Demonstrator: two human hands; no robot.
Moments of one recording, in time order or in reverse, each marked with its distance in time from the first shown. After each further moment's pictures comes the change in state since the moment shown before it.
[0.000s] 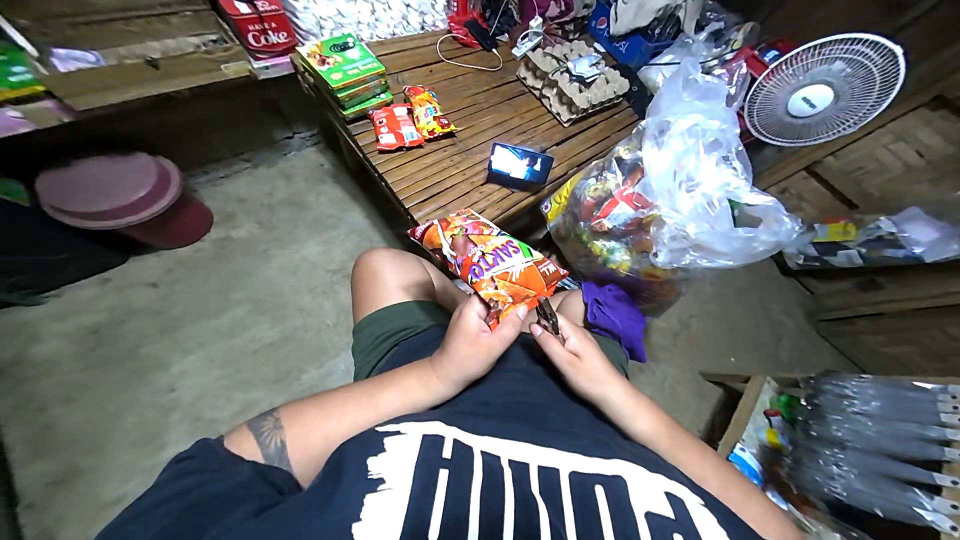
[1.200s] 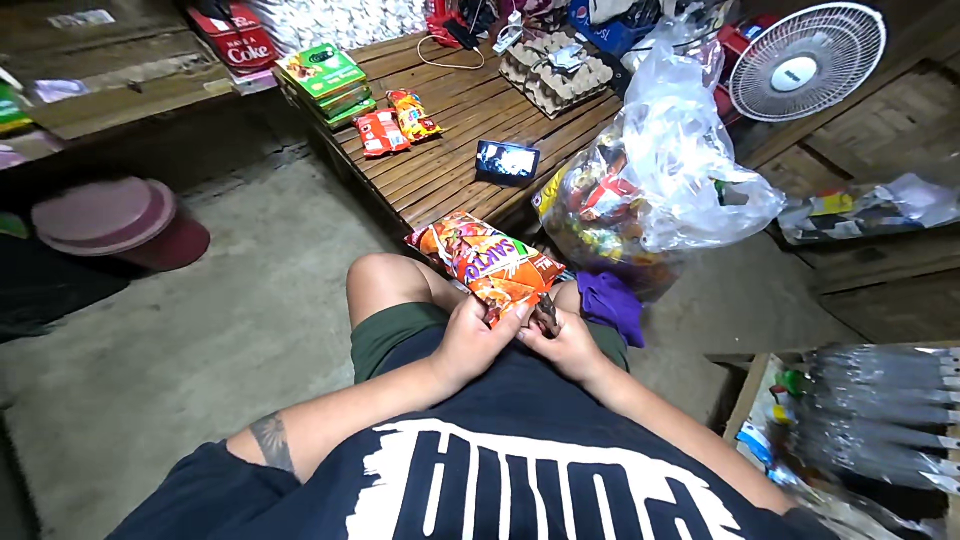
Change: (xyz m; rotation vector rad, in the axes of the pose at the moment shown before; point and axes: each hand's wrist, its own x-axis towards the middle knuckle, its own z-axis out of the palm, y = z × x) left_hand -0.001 -0.001 0.007 -0.066 -0.082 -0.009; right_hand 0.006 0.022 0.011 0.174 0.120 -0.136
